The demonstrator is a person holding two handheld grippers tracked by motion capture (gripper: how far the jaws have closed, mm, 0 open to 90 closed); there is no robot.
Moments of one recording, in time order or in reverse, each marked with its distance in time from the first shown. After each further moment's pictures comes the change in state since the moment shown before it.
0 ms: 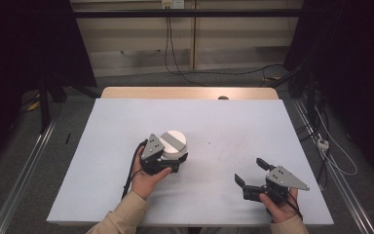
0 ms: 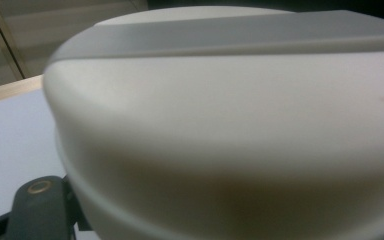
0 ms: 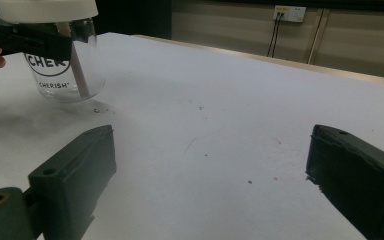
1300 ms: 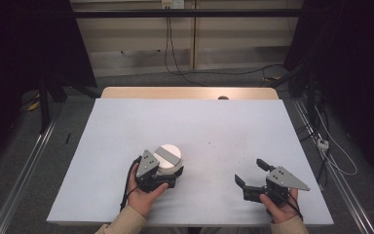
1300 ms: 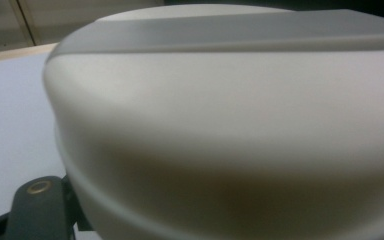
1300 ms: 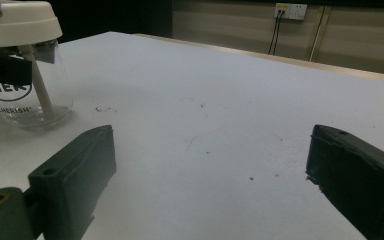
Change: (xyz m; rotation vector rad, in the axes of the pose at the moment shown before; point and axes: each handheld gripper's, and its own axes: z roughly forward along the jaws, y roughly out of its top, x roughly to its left) left arm -0.026 -0.025 -0.031 0.007 0.048 -0.063; right arm 0.000 -0.001 -0.001 0.005 0.004 0.010
